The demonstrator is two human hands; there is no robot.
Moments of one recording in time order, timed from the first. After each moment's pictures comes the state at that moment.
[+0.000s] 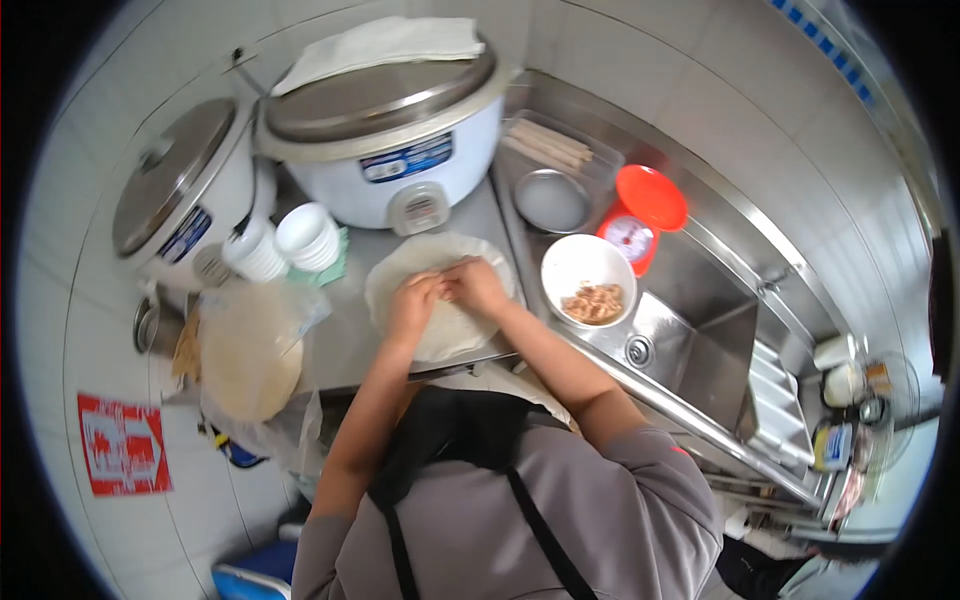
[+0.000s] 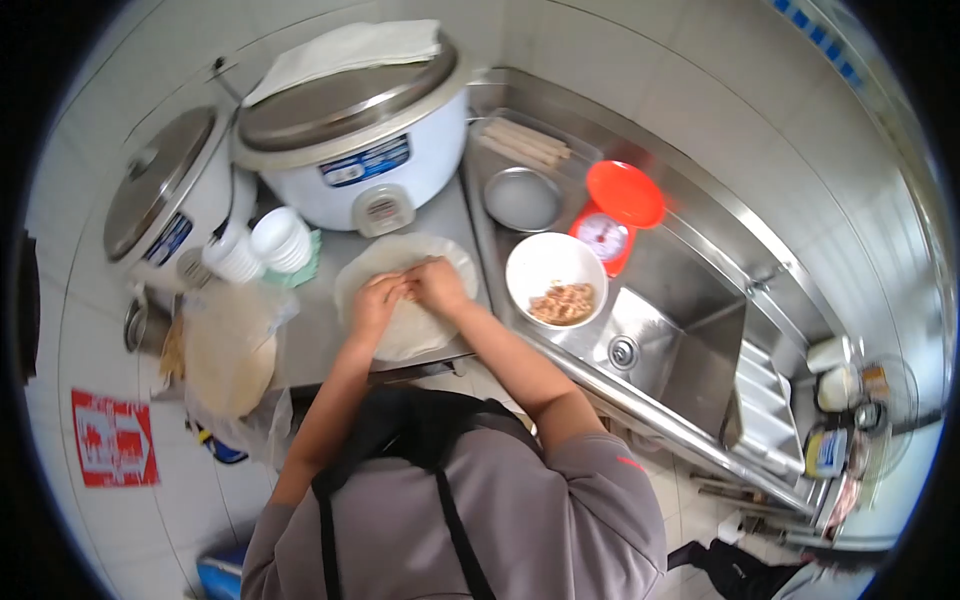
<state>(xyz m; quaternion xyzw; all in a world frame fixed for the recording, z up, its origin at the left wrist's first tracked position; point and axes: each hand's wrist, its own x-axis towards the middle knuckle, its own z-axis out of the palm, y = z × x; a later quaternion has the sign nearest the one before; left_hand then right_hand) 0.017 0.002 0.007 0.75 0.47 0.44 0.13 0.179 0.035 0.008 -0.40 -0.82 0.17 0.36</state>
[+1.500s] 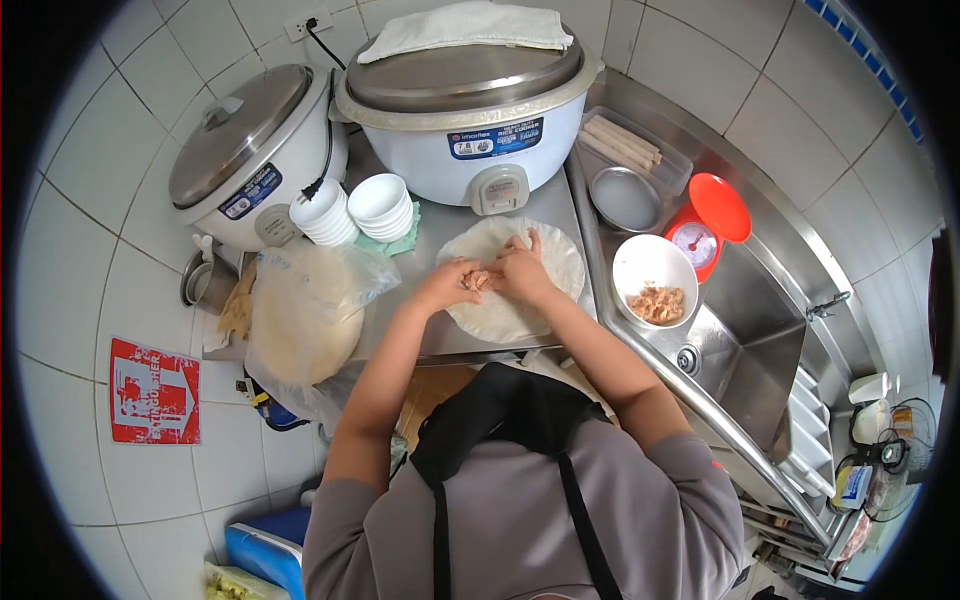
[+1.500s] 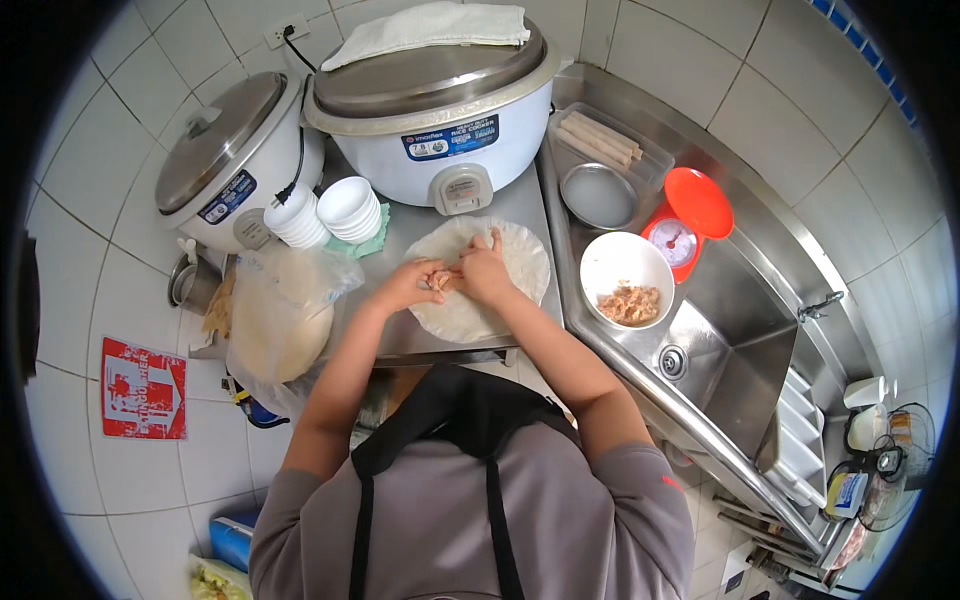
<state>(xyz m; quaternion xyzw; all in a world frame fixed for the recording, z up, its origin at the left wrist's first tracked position) -0.060 0.009 0.018 0.78 0.40 0.34 0.34 0.134 0.024 0.023 -0.45 -0.87 0.10 0.18</state>
